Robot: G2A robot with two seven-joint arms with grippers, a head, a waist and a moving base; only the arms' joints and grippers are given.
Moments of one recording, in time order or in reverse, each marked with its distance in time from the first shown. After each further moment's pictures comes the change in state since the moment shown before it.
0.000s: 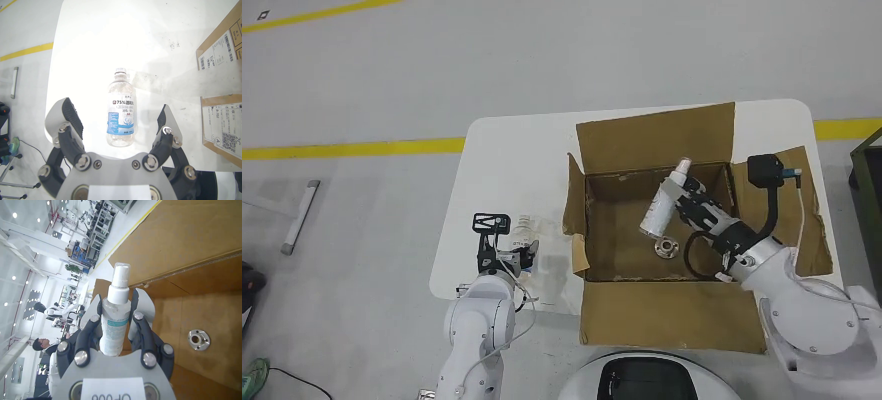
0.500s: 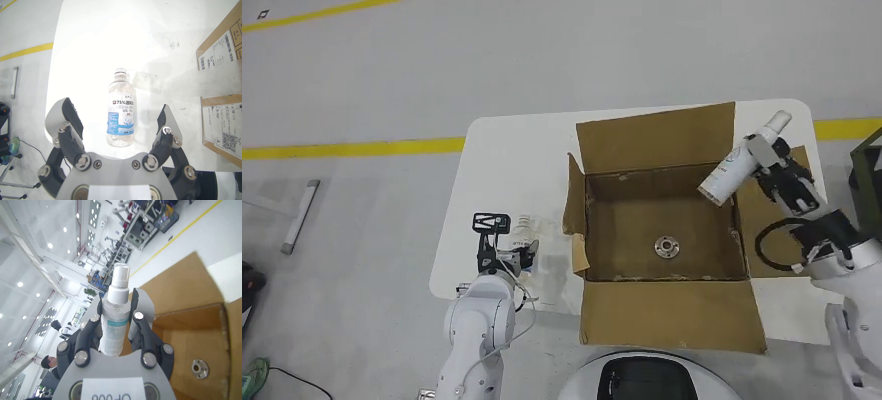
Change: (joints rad) left arm 0.000 0.000 0.000 0.000 0.000 0.000 0.000; right arm -0.117 0.005 0.342 -0.118 0.242 -0.213 -0.172
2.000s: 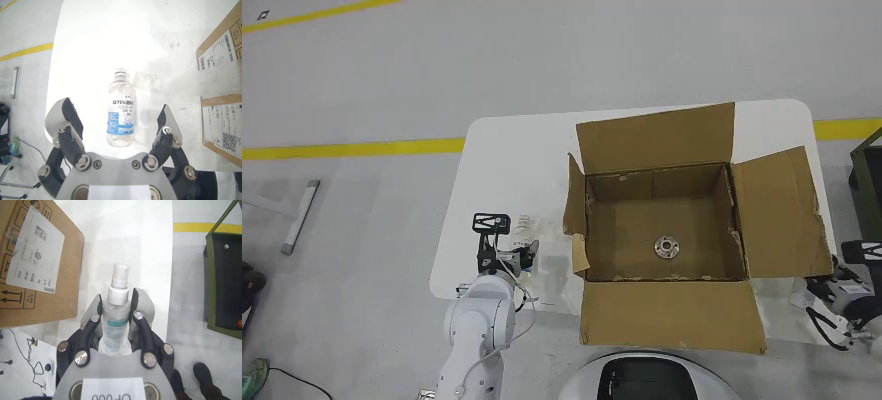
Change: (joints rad) left arm 0.000 0.000 0.000 0.000 0.000 0.000 0.000; right arm -0.368 0.030 0.218 0.221 -0.704 -0.221 0.306
